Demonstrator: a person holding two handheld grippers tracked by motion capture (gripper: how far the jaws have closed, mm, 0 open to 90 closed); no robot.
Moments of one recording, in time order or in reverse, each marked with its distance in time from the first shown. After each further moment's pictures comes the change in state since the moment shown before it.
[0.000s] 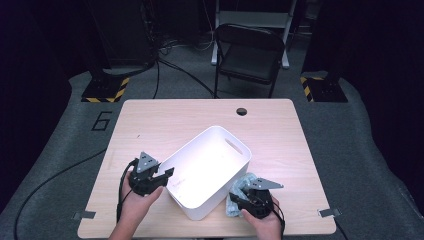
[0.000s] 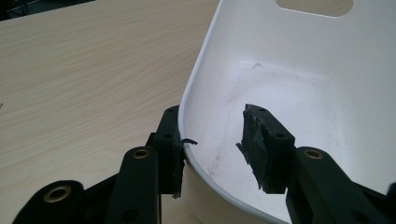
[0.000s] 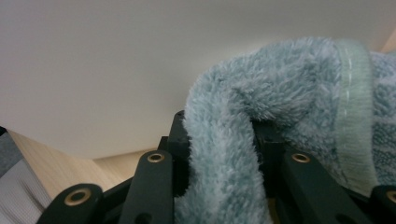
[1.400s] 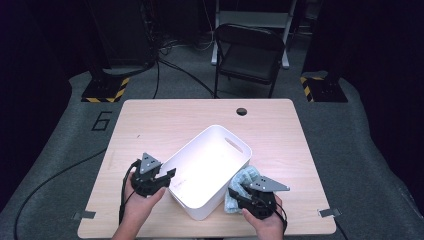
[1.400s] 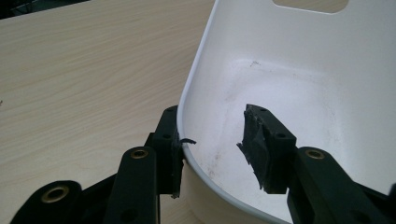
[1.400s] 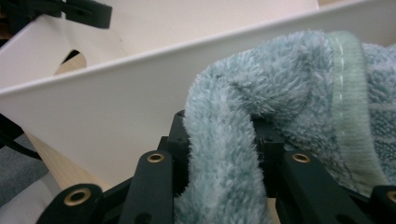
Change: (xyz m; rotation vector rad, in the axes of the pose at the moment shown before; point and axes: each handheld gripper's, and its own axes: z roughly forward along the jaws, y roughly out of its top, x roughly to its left) left arm -0.008 0.001 0.000 0.012 0.017 0.001; right arm 0.021 0.020 -0.028 -0.136 0.006 -0.073
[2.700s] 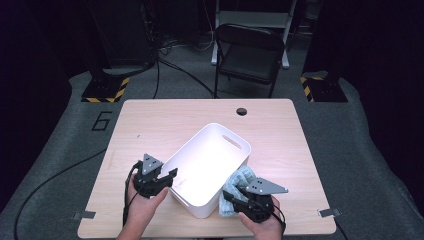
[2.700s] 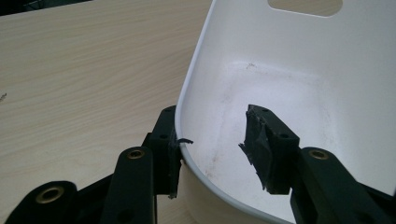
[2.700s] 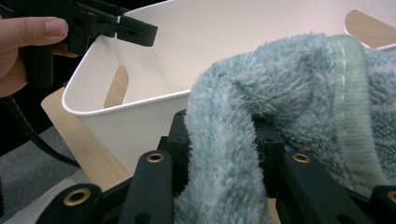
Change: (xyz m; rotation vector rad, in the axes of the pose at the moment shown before) left arm -0.008 0.000 0.002 -0.014 0.032 -0.045; right arm 0.021 0.013 -0.010 -0.025 0.062 -0.042
